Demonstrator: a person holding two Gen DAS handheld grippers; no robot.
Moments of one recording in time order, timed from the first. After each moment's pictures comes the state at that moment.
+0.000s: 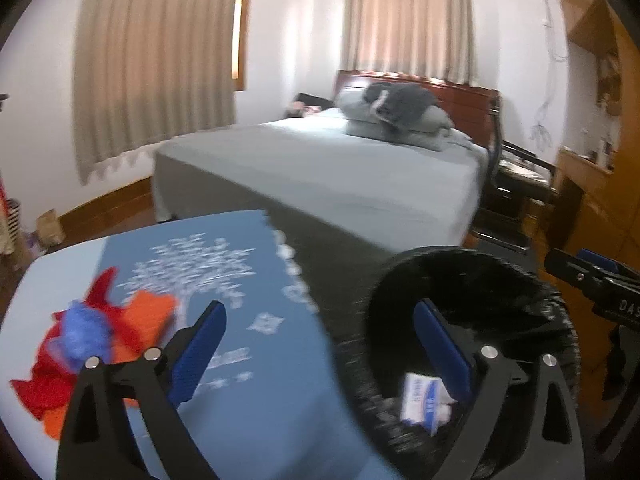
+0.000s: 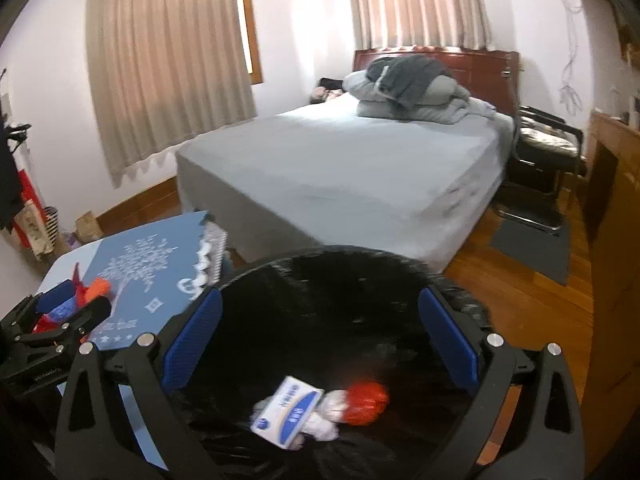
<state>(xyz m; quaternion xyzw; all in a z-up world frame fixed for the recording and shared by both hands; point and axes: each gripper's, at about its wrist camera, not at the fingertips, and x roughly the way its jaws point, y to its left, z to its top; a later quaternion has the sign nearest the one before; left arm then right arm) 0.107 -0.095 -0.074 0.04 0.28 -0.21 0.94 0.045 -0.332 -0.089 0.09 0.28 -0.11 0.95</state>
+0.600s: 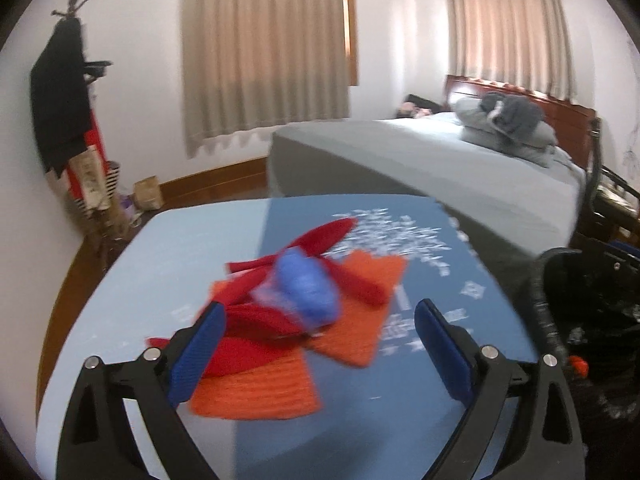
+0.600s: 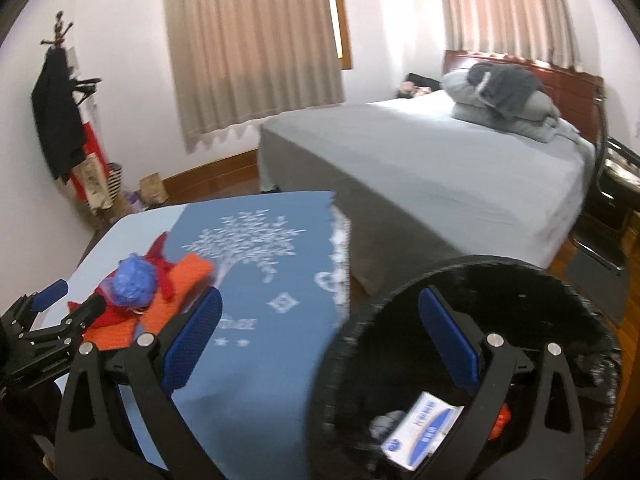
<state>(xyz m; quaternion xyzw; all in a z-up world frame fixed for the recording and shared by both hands) 0.110 0.069 -0.091 0.02 0.29 -0.02 0.96 0.116 -0.188 -0.089 0.05 0.30 0.03 0.95</state>
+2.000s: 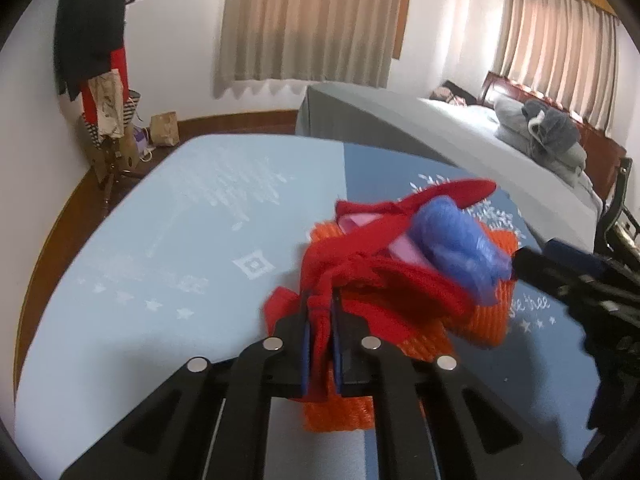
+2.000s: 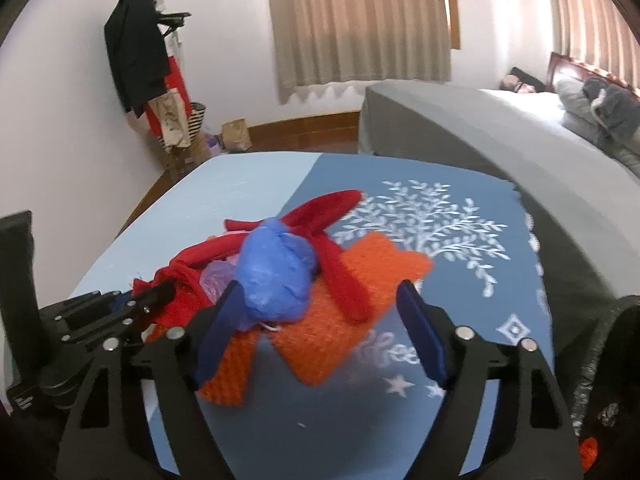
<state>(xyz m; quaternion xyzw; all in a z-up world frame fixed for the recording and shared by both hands) 0.143 0.180 -0.141 -0.06 0.35 -0.01 0.93 0.187 -0.012 -0.122 -0.01 0.35 0.18 0.92</state>
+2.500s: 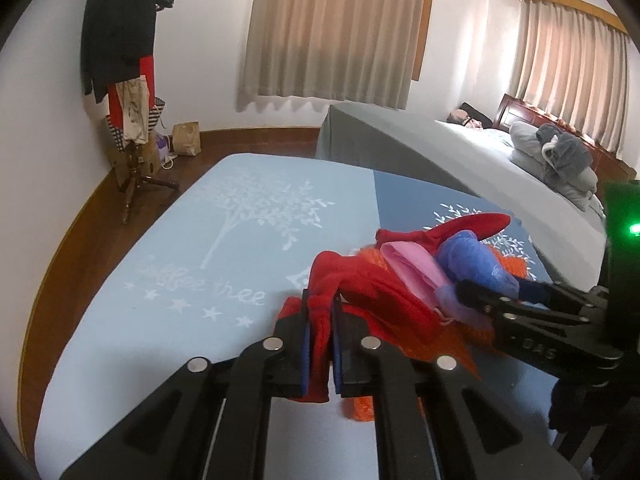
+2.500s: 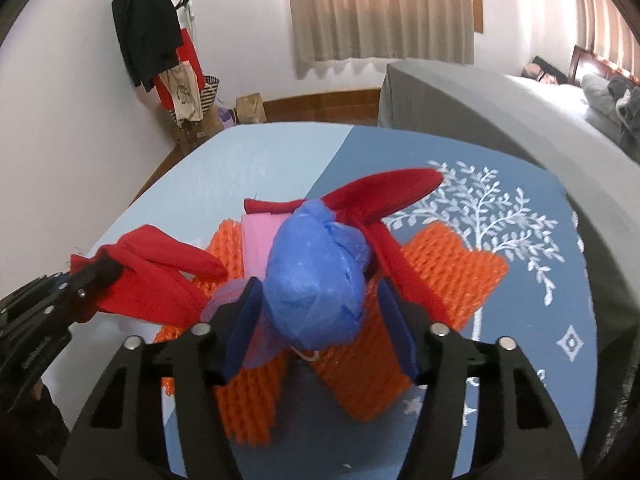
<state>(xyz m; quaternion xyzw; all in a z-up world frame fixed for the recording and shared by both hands) 0.124 0.208 -0.123 -0.08 0.32 0.02 0.94 0.213 0.024 -0.147 -0.02 0.39 0.20 0.90</state>
